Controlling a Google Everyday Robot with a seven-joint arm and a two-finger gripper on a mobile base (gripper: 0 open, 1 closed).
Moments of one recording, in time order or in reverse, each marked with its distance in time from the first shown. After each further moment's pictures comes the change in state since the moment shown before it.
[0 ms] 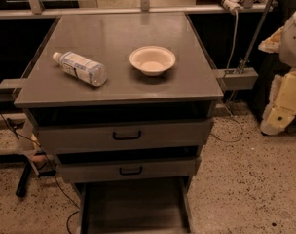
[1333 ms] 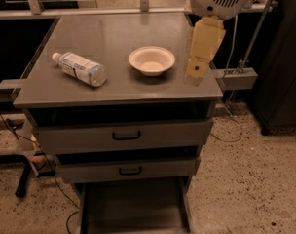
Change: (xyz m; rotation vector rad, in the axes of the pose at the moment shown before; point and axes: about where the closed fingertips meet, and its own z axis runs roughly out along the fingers) arm -0.152 -0.039 -0.007 0.016 -0.069 -0.166
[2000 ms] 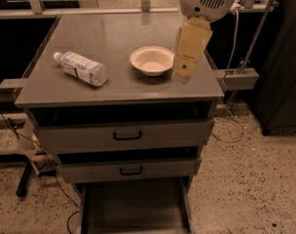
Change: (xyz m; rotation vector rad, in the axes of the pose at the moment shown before) arm -0.011 -0.009 0.014 -0.018 -0.017 0.044
